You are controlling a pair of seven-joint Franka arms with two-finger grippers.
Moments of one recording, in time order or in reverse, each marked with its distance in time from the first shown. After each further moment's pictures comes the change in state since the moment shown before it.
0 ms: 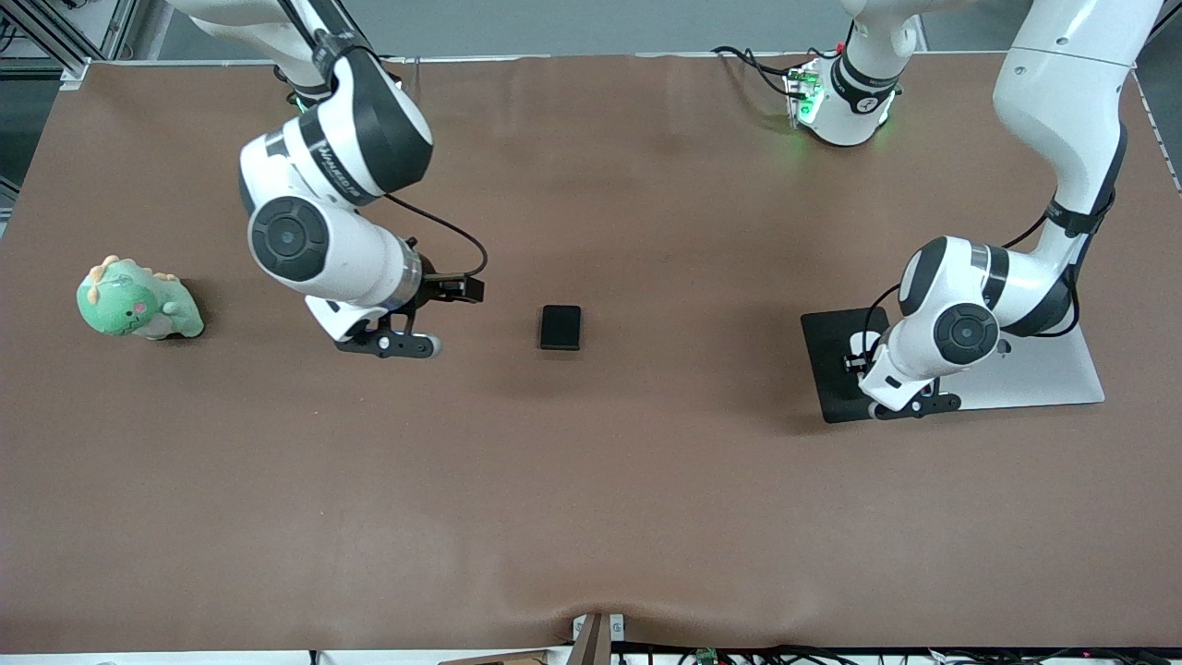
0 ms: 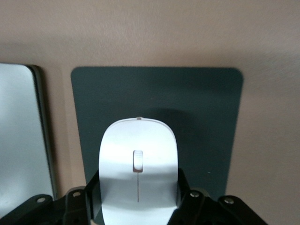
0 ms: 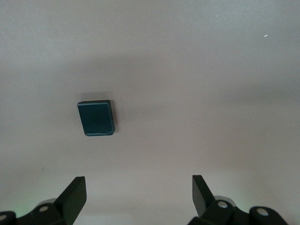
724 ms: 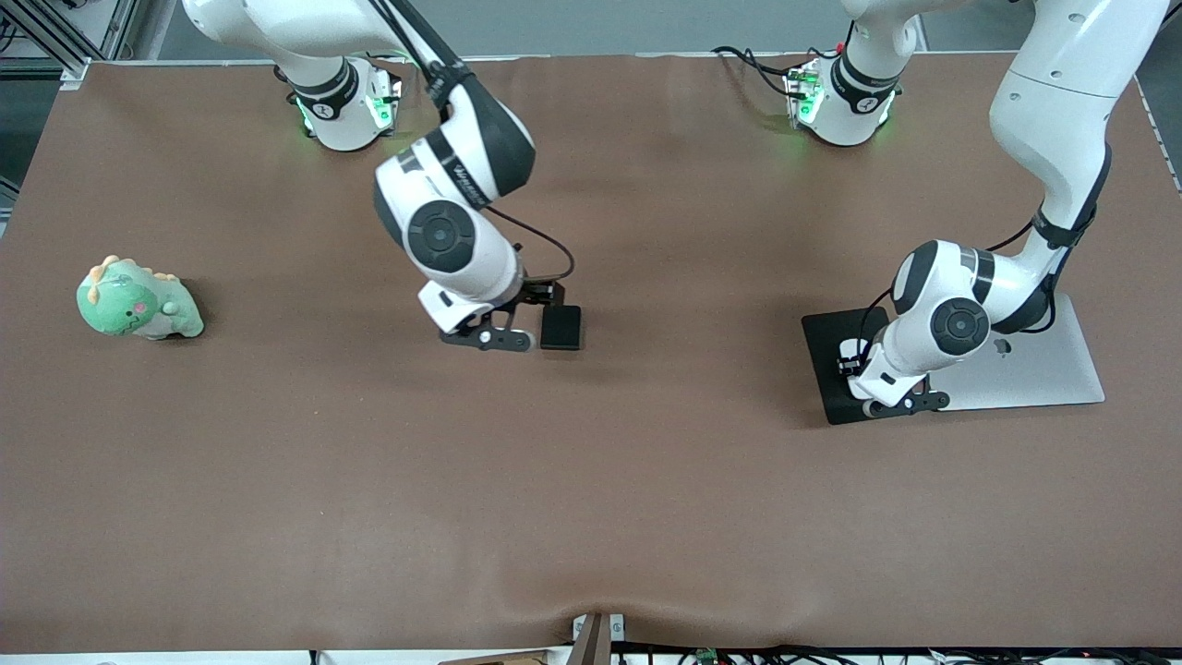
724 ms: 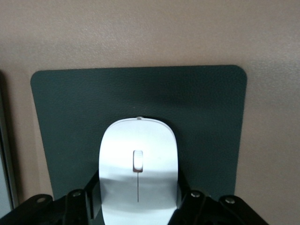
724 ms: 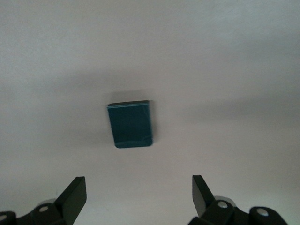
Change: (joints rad) left arm 0.036 0.046 -0.002 -0.057 0.009 0.173 0.008; right arm 0.185 0.139 0.000 -0.028 0.000 0.243 0.174
